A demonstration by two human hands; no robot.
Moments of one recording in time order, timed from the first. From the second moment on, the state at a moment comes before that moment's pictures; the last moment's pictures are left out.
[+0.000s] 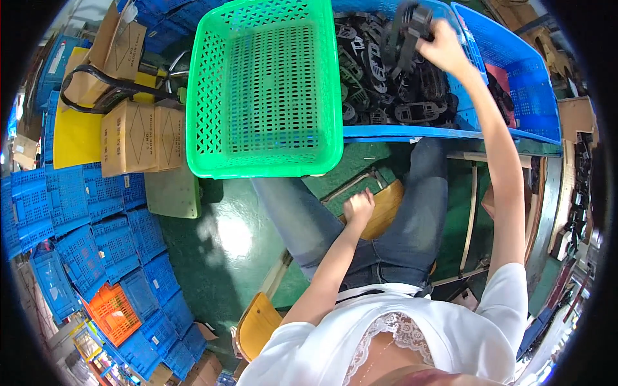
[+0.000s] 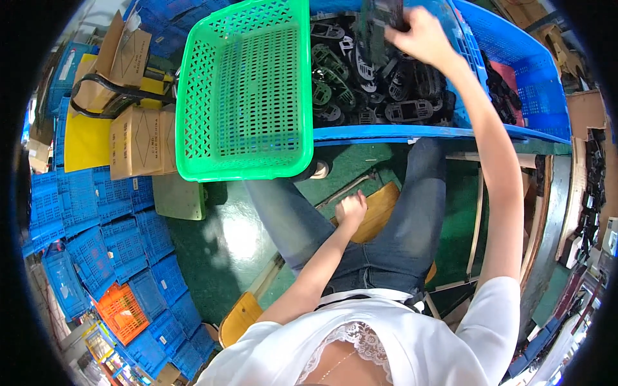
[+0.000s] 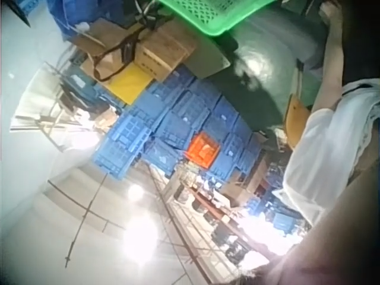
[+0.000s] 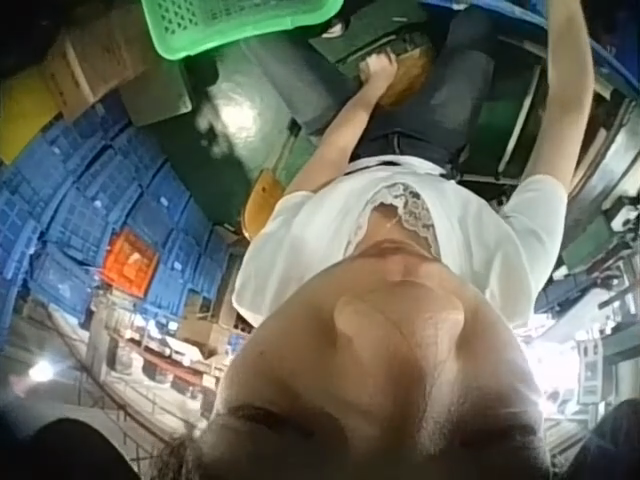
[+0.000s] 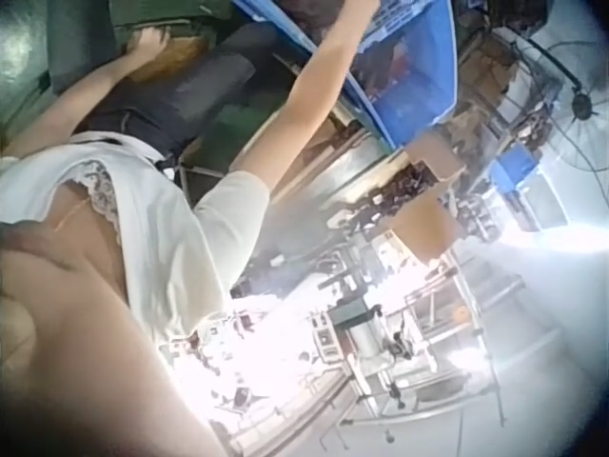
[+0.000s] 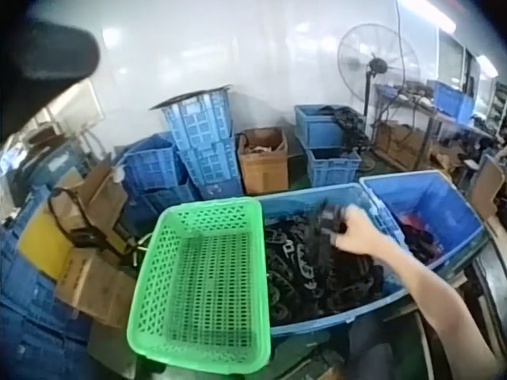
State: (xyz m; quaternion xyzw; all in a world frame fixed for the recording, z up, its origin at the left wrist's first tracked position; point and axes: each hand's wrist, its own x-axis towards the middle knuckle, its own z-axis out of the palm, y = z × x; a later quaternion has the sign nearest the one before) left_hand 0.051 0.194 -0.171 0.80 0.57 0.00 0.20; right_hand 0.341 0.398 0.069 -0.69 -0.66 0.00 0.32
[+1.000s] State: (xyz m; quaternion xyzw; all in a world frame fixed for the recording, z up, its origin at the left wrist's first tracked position) left_hand 0.053 0.193 -0.165 0.79 0.57 0.00 0.22; right_hand 0.330 0.432 -0.008 -0.70 -0.68 0.18 0.12
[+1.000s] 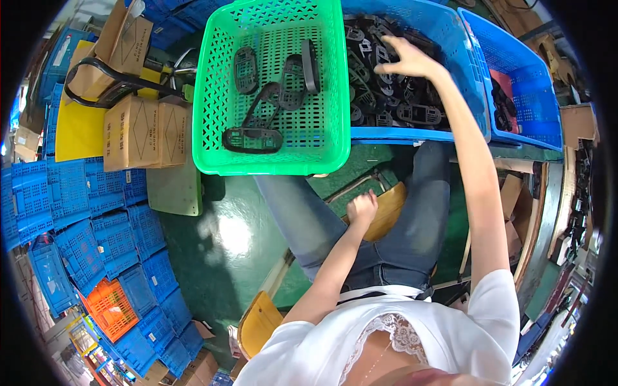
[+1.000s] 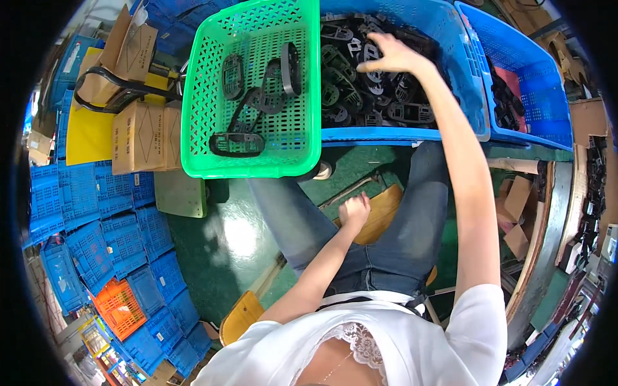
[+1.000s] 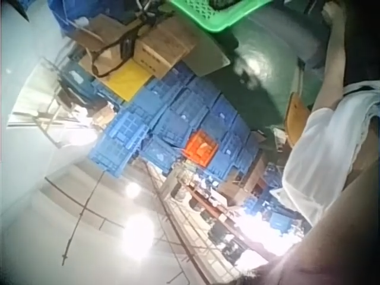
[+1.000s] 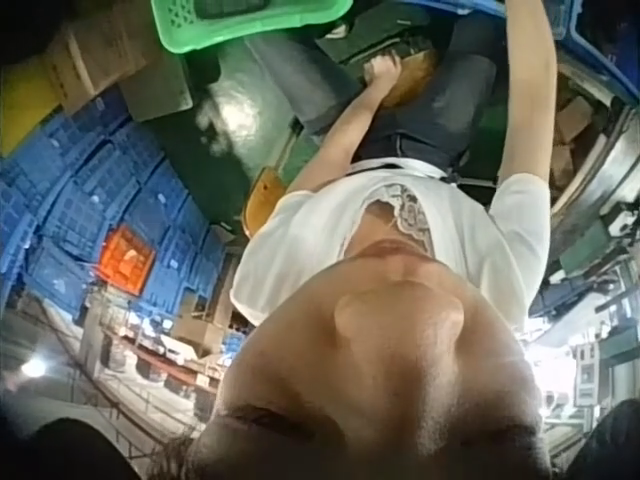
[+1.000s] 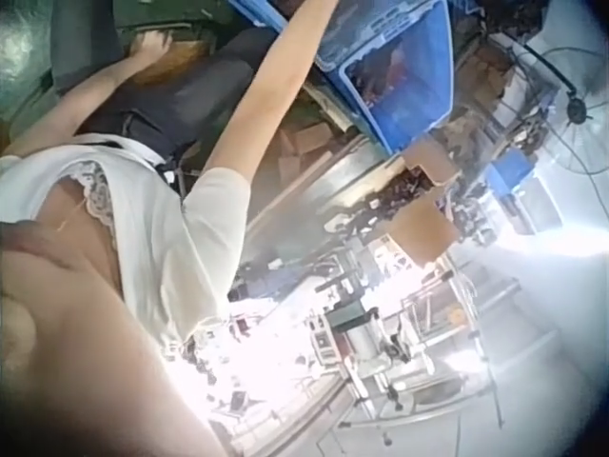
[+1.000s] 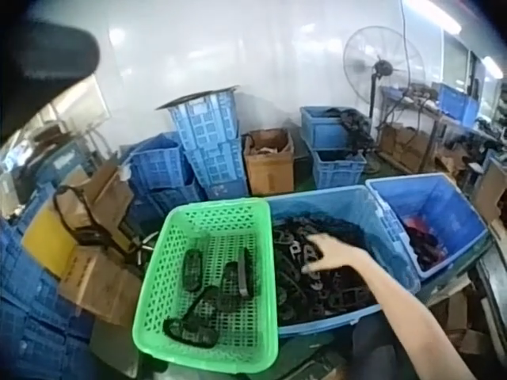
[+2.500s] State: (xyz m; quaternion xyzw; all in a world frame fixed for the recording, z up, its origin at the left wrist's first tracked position) left_hand 0.051 0.195 -0.165 0.80 0.55 -0.05 0.23; right_hand 0.347 0.418 -0.059 -0.78 -0.50 0.20 0.32
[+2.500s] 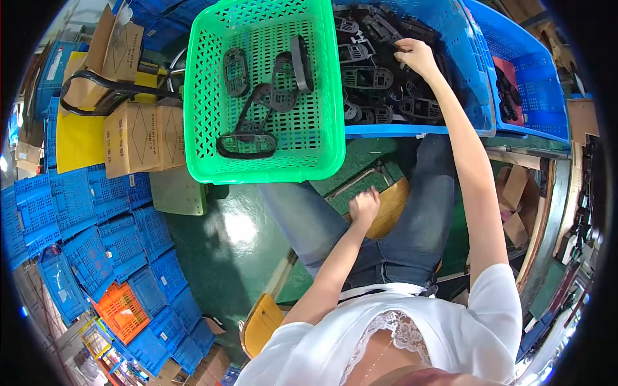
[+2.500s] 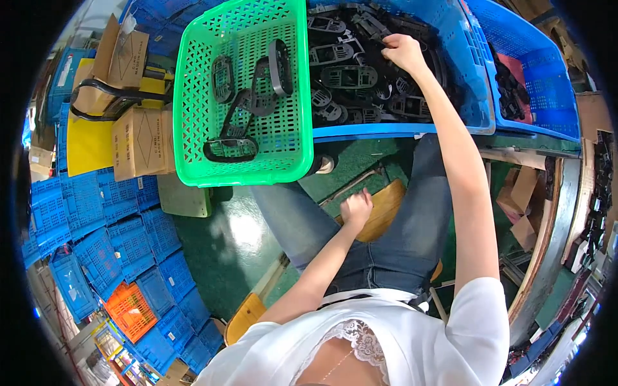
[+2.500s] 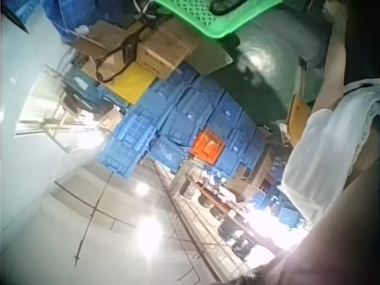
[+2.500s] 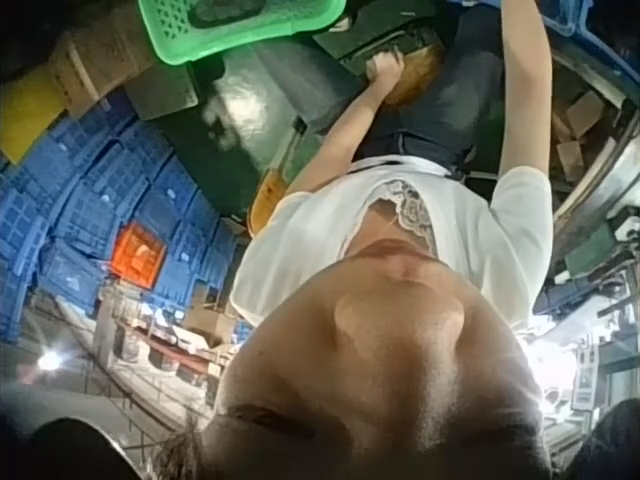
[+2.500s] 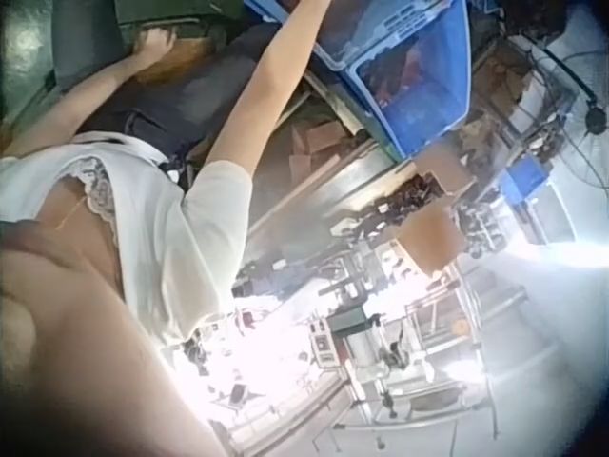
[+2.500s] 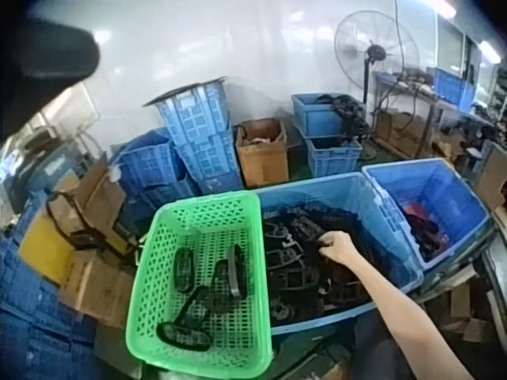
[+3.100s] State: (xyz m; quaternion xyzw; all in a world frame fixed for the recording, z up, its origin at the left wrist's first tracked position) left_hand 0.046 0.191 -0.176 0.81 0.56 0.00 0.19; right_hand 0.296 0.405 -0.054 -0.80 -0.50 0.27 0.19
